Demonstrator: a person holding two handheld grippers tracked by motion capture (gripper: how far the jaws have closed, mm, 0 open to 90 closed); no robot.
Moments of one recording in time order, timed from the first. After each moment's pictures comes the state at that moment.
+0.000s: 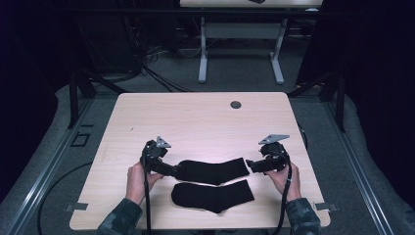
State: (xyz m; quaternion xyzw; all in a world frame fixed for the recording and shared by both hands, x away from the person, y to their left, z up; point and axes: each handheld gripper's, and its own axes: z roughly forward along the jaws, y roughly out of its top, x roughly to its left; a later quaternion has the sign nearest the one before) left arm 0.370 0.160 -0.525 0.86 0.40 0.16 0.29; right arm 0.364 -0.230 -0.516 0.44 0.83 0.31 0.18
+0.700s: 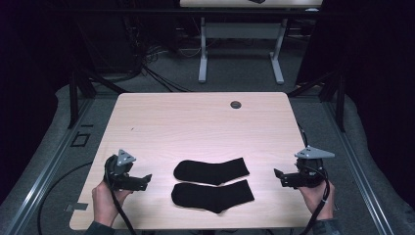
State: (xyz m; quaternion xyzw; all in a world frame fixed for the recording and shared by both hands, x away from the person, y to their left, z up) left arm 0.308 0.240 -0.517 0.81 0.46 0.21 0.30; right arm 0.297 -0.302 -0.493 0.47 0.78 0.34 0.23
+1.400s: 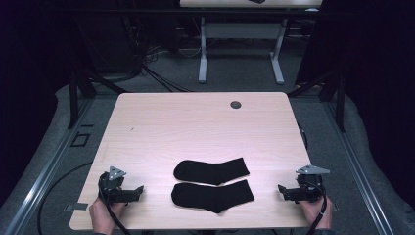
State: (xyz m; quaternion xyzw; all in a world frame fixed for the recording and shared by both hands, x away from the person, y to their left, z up) left arm 0.300 0.274 -0.589 0.77 0.52 0.20 0.30; right arm 0.293 -0.331 -0.580 0.52 0.78 0.30 0.19
